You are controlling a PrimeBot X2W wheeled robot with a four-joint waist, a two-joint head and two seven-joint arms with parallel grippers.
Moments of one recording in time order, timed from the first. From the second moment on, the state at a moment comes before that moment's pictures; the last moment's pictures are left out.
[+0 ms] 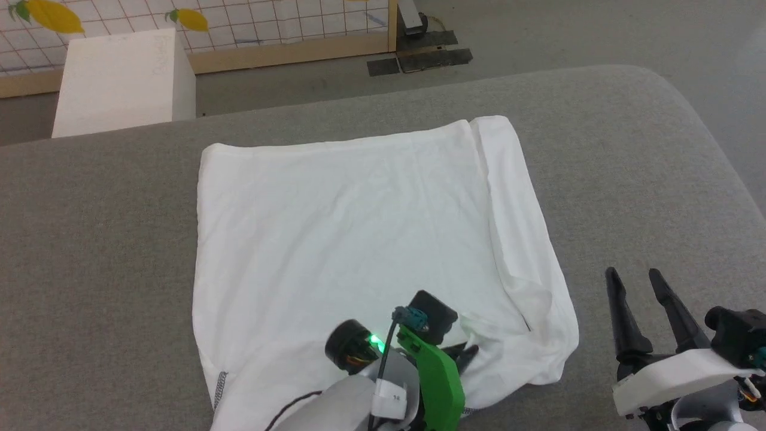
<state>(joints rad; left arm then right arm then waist) -0.43 0.15 -0.94 0.30 -0.63 -0.03 0.27 0.07 -0.05 -0.08 -0.08 0.27 0.13 0.03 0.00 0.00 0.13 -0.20</state>
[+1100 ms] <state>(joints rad) -0.29 0.25 -0.20 0.02 -0.36 0.20 -0.26 -0.77 -0.19 -0.35 0.55 0.16 0.13 0.40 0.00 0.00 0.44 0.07</state>
